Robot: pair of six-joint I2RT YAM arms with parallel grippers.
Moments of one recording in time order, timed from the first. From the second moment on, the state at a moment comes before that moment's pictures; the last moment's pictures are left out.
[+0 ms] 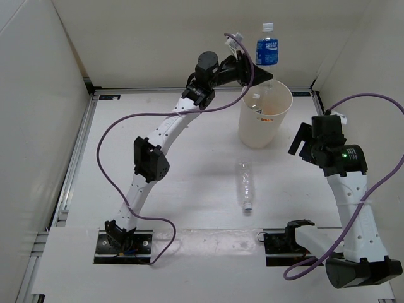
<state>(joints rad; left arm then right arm) -0.65 2.43 2.59 0.13 0.66 -0.72 0.14 0.99 1.28 -1.14 0.32 0.42</state>
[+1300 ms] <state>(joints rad) -0.55 2.42 2.38 0.01 0.63 -0.68 0.16 0.98 1.28 -1.14 0.31 0.41</state>
